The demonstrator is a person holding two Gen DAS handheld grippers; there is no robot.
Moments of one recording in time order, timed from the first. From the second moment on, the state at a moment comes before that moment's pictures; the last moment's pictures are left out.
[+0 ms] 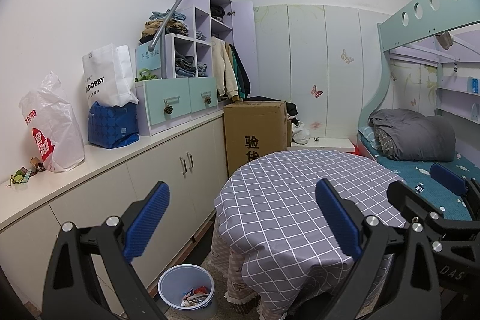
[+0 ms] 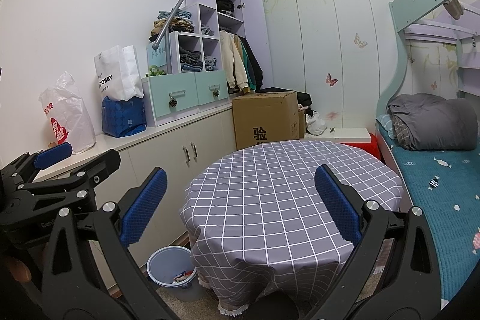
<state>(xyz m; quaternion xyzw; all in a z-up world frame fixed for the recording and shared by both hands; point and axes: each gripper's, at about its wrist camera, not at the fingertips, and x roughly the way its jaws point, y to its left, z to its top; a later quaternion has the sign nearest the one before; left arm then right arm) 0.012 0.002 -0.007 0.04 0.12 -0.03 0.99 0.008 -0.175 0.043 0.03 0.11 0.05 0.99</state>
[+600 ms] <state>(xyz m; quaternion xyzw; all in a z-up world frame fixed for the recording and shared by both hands) 0.012 0.006 -0.008 0.04 0.12 -0.03 0.99 0.008 -0.173 0.043 0.03 0.11 0.06 0.99</state>
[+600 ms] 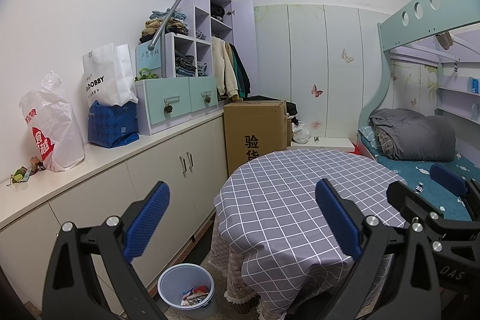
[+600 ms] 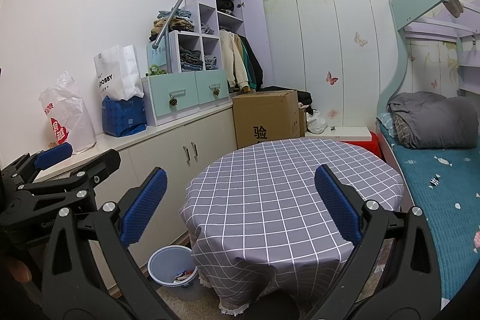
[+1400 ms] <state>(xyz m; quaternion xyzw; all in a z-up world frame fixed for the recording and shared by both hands) 0.015 0.018 -0.016 0.04 0.13 -0.03 0.99 0.005 -0.164 0.037 0.04 0.12 0.06 0.99</state>
